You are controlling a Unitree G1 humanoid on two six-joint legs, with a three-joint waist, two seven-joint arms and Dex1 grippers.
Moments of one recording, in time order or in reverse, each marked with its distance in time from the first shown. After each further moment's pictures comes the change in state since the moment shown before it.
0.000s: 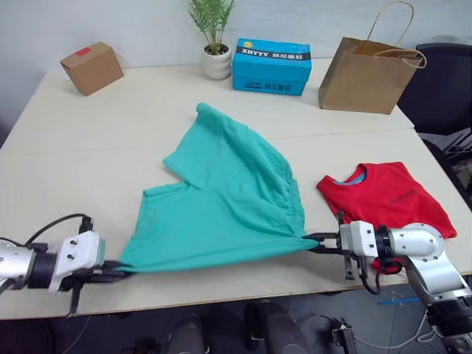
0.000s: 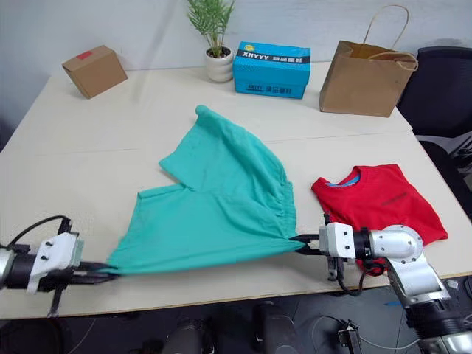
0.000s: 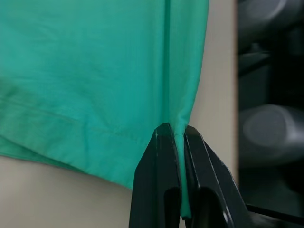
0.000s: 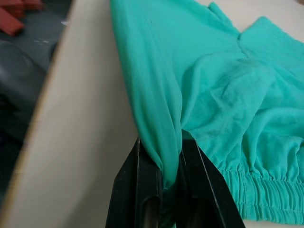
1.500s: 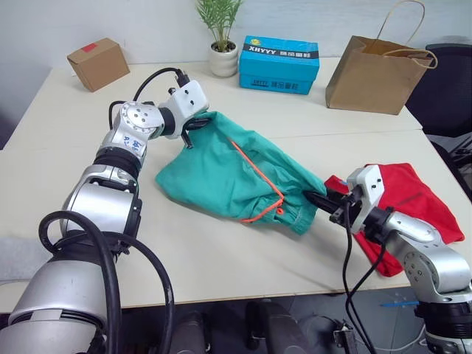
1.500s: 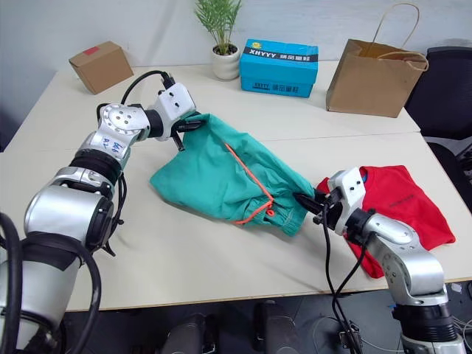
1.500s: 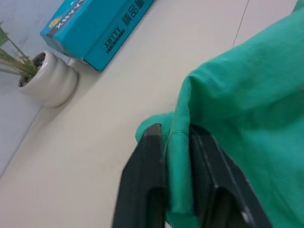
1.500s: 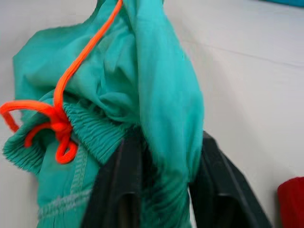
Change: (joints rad) left arm -1.815 -0.746 -0.571 1.638 0.716 -0.545 0.643; right arm -0.119 0.229 -0.200 -0.209 0.085 0.760 -0.743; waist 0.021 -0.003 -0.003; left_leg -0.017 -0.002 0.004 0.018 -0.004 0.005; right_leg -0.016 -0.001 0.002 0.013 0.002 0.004
